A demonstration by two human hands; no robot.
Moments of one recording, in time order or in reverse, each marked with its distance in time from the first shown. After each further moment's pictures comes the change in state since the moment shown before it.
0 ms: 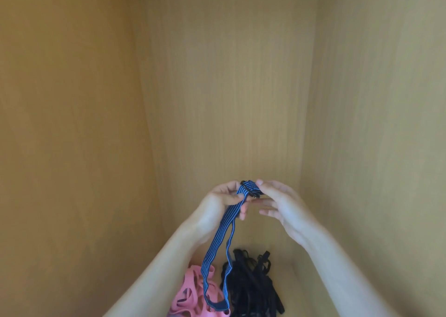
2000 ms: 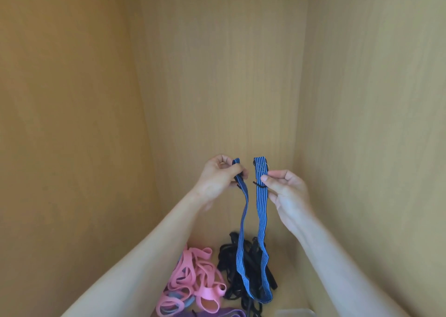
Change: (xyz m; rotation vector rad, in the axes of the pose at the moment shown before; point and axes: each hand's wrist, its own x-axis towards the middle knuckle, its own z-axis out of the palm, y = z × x) left_hand 0.020 0.005 0.010 0.196 0.356 -0.008; right_hand -0.005 0.028 -0.011 0.323 0.232 -0.087
